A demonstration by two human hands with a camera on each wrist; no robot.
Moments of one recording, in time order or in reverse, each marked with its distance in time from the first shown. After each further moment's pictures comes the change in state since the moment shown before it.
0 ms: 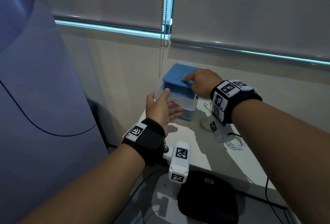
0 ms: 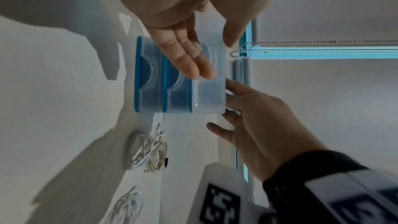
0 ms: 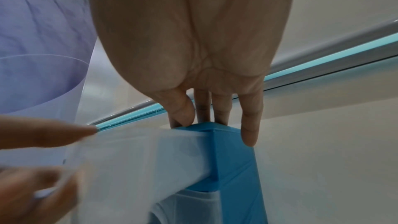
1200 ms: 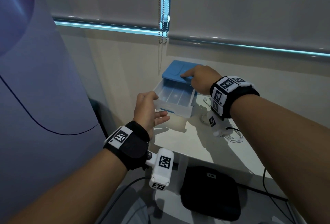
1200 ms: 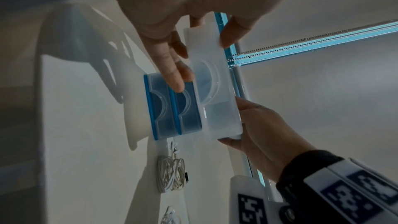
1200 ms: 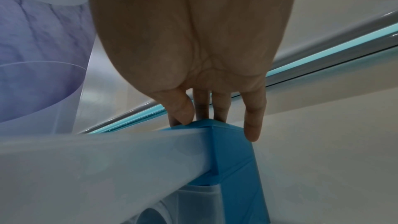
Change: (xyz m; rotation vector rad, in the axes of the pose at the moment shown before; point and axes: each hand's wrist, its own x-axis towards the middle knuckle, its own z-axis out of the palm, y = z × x) left_hand -0.035 0.019 -0.032 0.142 0.013 -0.013; right_hand -0.002 0.003 0.004 0.061 -0.012 0.013
